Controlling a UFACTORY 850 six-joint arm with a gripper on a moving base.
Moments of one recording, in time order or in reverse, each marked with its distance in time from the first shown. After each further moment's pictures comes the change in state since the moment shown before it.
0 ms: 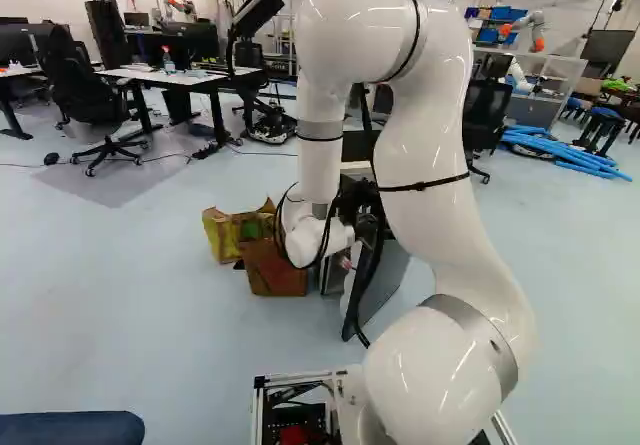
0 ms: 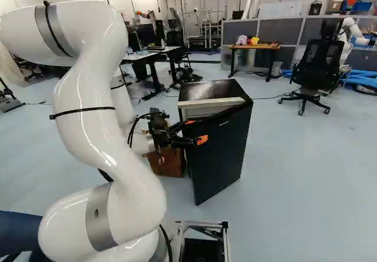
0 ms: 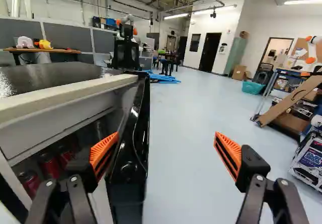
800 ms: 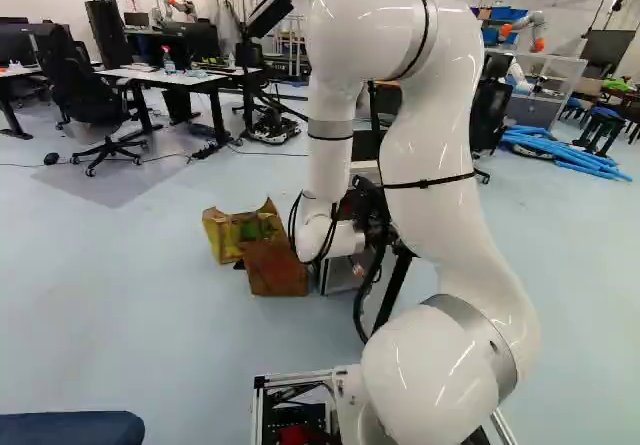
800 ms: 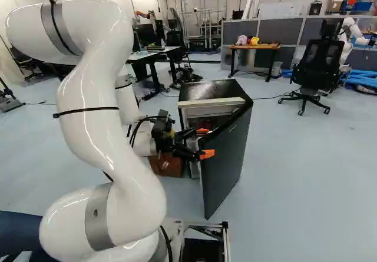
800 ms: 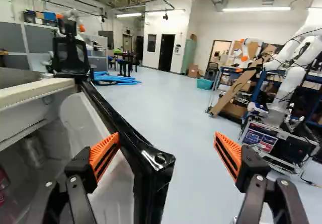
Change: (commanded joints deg) arm -5.3 0.2 0.1 14.3 0.1 0.0
